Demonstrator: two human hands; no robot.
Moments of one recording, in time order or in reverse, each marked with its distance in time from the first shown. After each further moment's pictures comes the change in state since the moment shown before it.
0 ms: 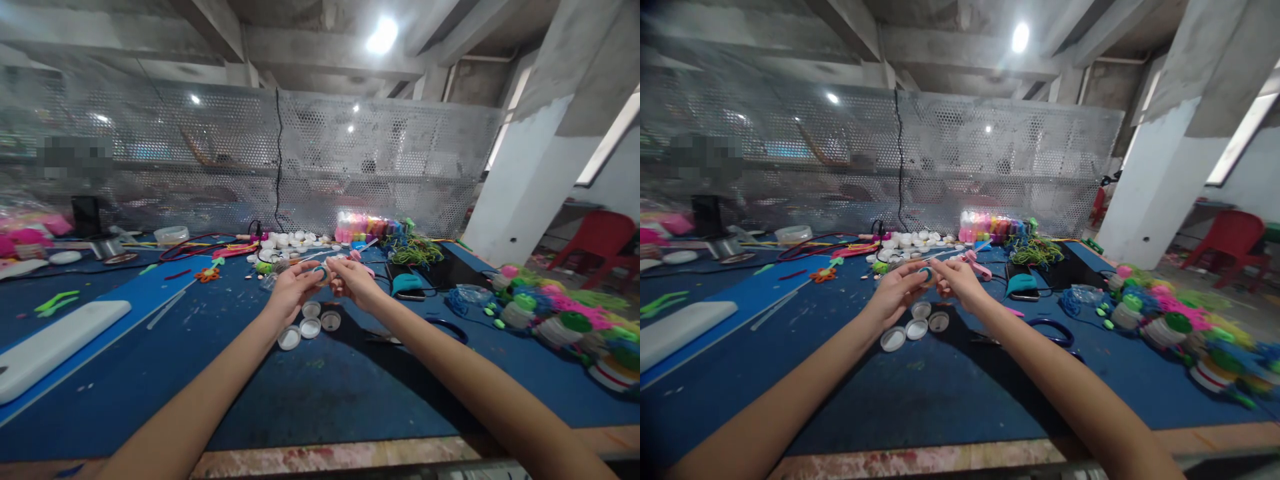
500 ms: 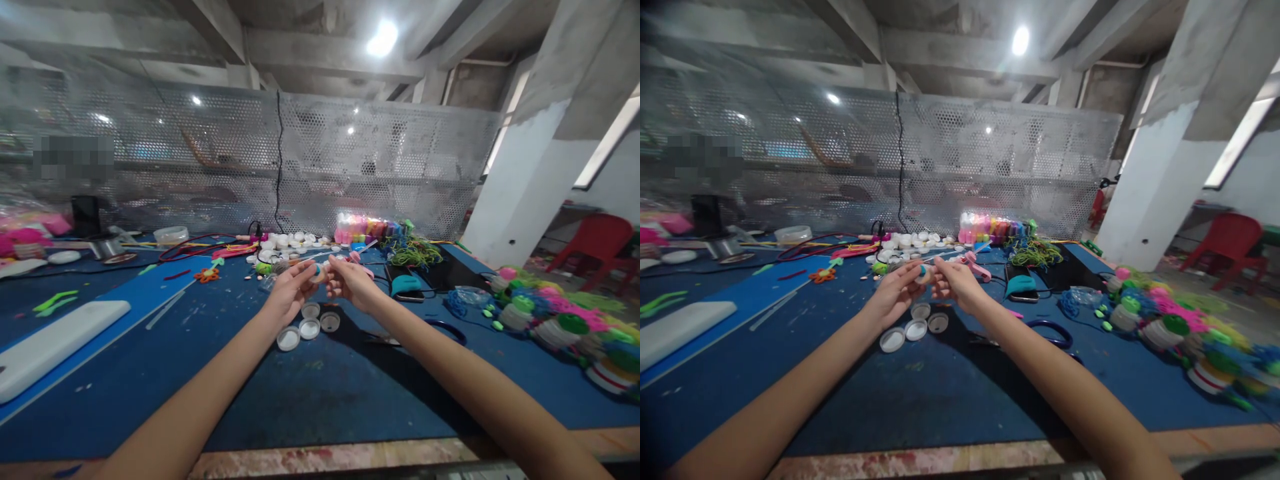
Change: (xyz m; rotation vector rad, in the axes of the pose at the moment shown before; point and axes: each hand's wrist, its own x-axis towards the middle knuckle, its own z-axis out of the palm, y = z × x) left_hand 0.004 0.001 -0.002 -0.148 0.023 -0.058; right_hand -0.001 -0.002 0.002 0.146 -0.038 0.049
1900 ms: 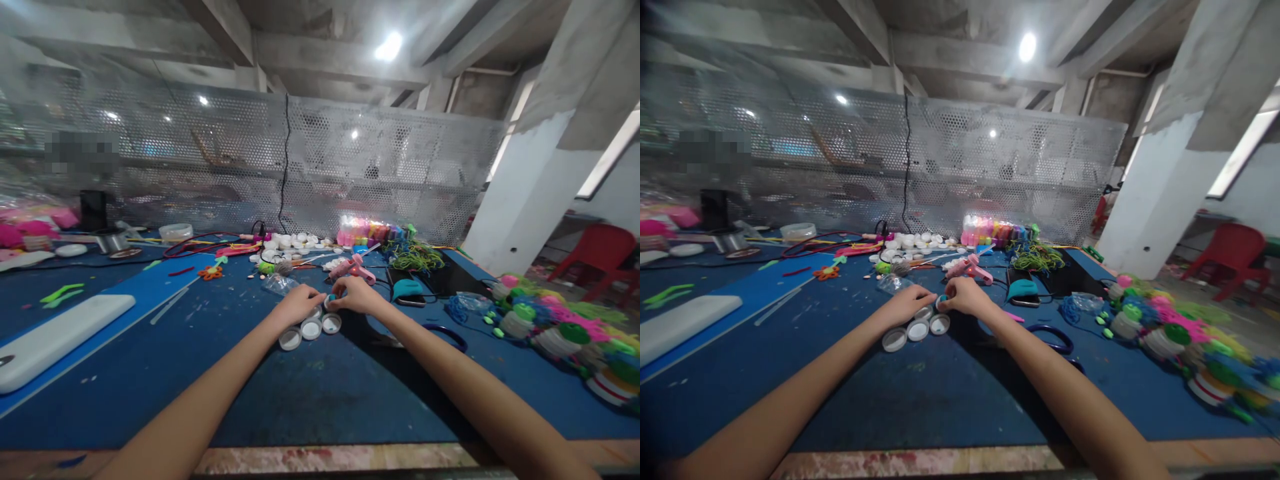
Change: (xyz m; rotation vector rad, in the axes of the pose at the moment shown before) left_hand 0.018 -0.015 -0.027 1.357 -0.272 0.212; right_hand 0.006 0.013 -0.031 -1.338 -0.026 -0.184
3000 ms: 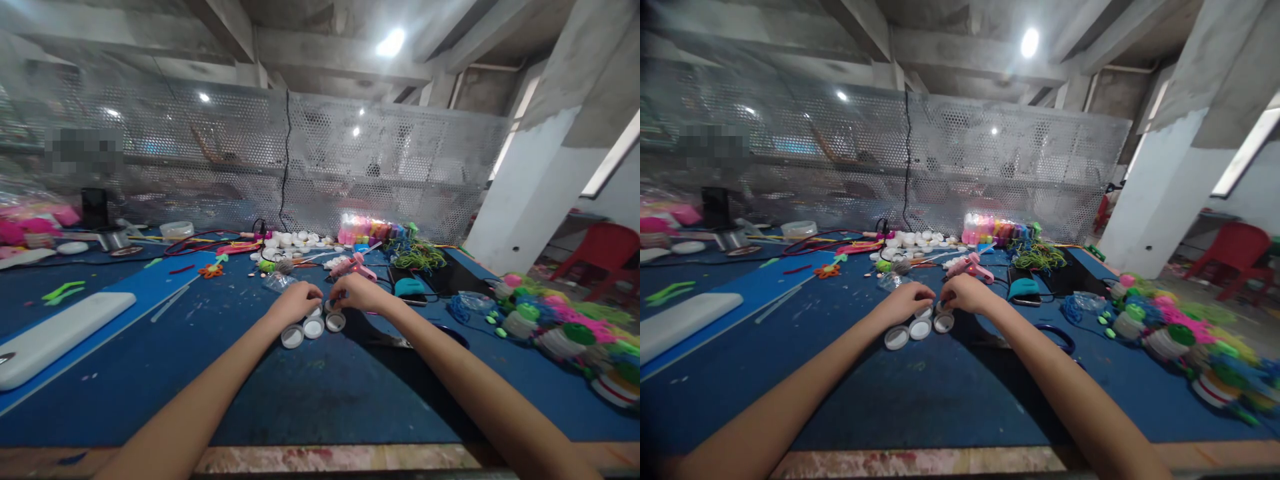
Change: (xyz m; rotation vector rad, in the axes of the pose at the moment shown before) left_hand -0.002 -0.003 -0.005 0.166 -0.015 0.033; right_hand 0.004 0.000 -0.013 -0.140 -0.177 -0.297
